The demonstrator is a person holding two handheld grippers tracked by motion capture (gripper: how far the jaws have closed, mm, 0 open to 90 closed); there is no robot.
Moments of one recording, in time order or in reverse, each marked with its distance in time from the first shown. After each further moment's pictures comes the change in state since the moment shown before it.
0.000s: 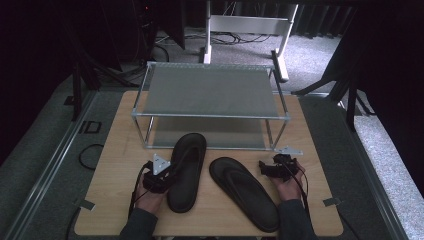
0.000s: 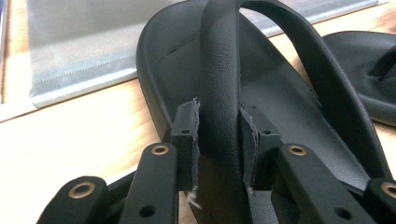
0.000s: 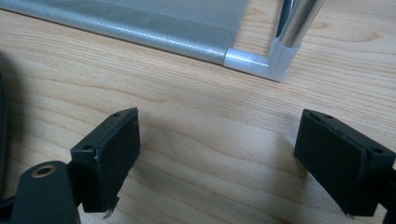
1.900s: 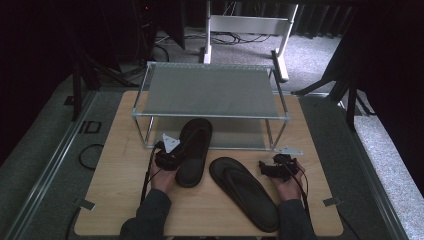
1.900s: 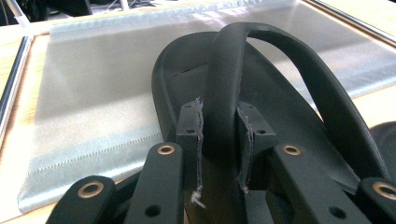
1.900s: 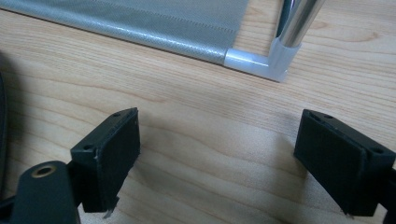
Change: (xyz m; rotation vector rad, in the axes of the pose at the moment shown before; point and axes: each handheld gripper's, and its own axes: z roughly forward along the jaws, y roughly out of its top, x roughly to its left) left arm 0.007 0.048 0.053 -0.100 0.079 -0.046; right arm 0.000 0.000 0.000 0.000 0.000 0.000
